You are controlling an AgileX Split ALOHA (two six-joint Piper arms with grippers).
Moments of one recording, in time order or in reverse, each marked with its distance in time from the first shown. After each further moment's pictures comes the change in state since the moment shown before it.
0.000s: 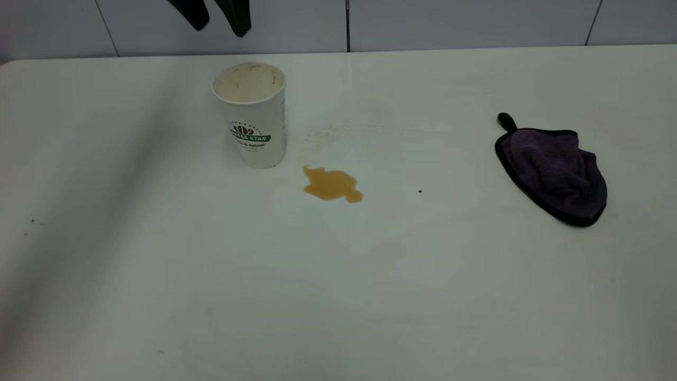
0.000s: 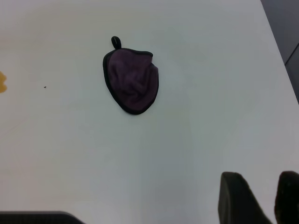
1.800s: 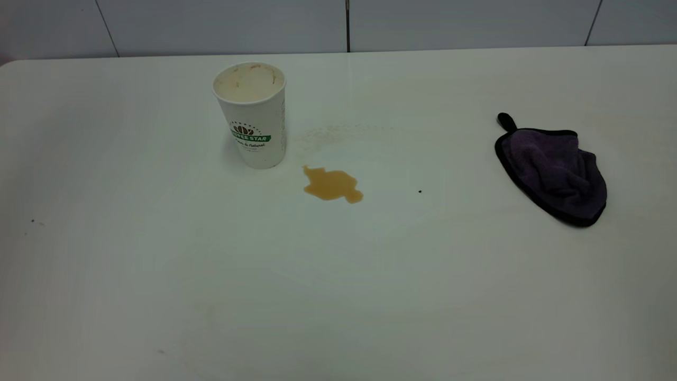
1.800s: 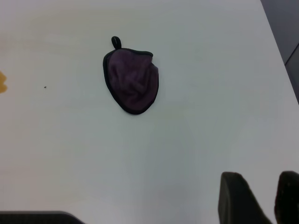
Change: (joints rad) left arm 0.001 -1.313 1.266 0.377 0.000 -0.487; right arm 0.000 0.000 0.000 0.000 0.000 0.000
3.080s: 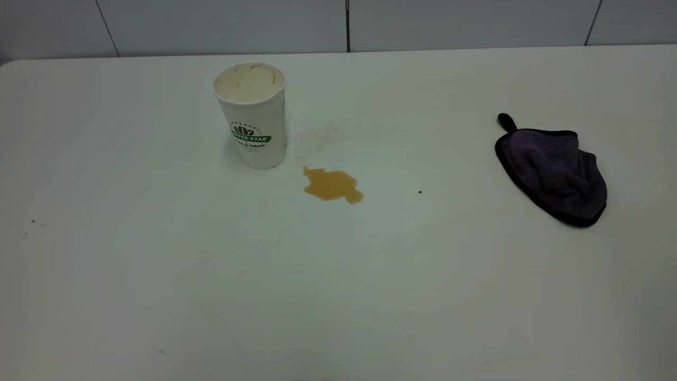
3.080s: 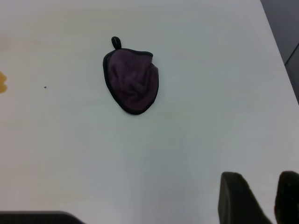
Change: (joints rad) left arm 0.193 -0.989 0.605 -0.092 -0.008 0.067; right arm 0.000 0.000 0.000 0.000 0.000 0.000
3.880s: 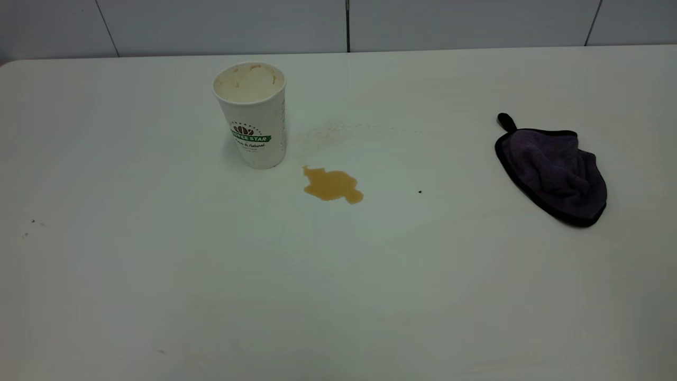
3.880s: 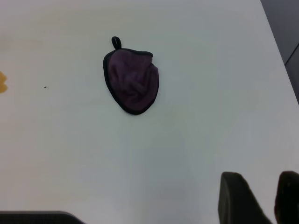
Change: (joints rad) left arm 0.080 -0.219 0.027 -0.046 -0.021 0.062; right arm 0.000 0.000 0.000 0.000 0.000 0.000
